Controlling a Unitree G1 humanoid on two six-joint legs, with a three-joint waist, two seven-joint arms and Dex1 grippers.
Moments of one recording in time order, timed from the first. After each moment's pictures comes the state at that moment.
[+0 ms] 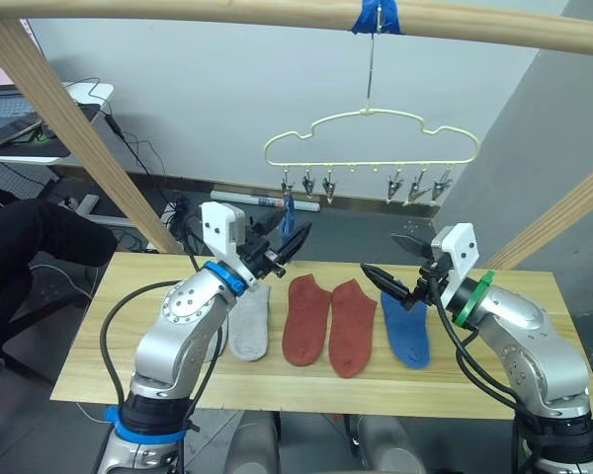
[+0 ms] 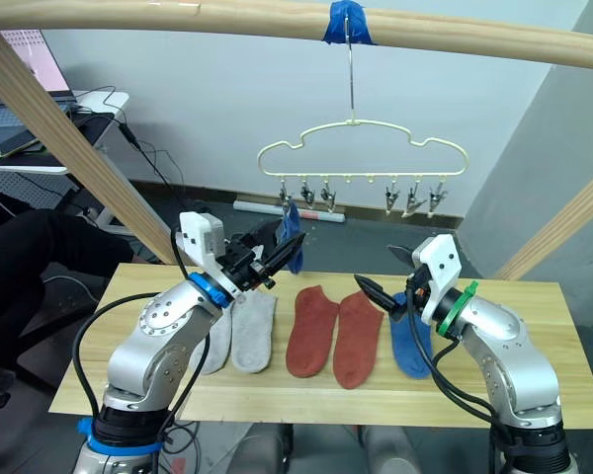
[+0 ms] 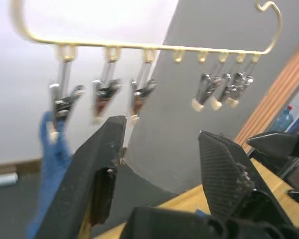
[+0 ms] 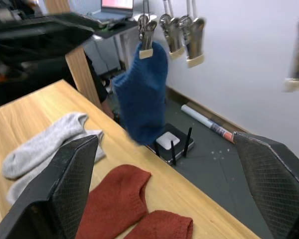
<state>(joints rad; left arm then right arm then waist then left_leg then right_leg) -0.29 0.29 -0.07 -0.29 -0.36 0.29 -0.42 -0.17 -0.40 -0.06 -0.49 0.38 0.60 0.65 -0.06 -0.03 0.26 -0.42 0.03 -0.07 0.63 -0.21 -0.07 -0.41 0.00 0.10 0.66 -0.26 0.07</state>
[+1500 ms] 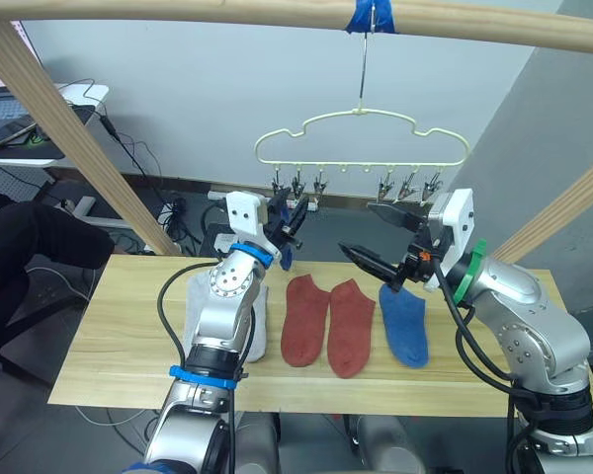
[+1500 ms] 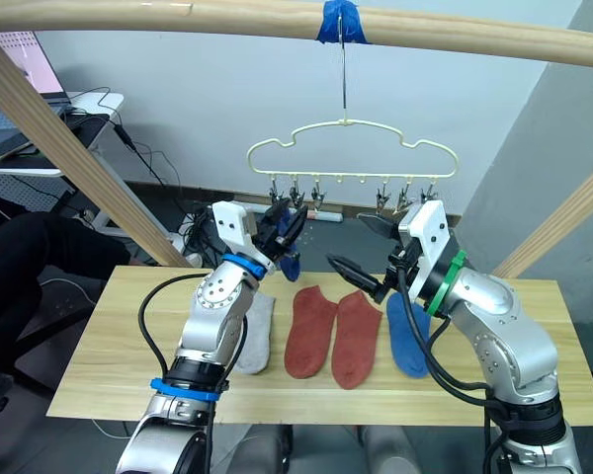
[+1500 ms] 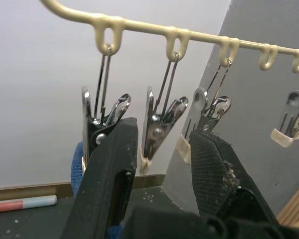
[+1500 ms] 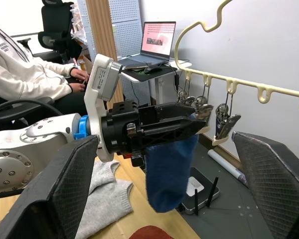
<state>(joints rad) -0.52 0.11 -0.03 0.25 -0.15 -0.07 -0.33 -0.34 -0.43 -0.01 -0.53 0.53 0.61 0.63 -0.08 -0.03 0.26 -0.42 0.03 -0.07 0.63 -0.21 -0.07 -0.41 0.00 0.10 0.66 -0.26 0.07</state>
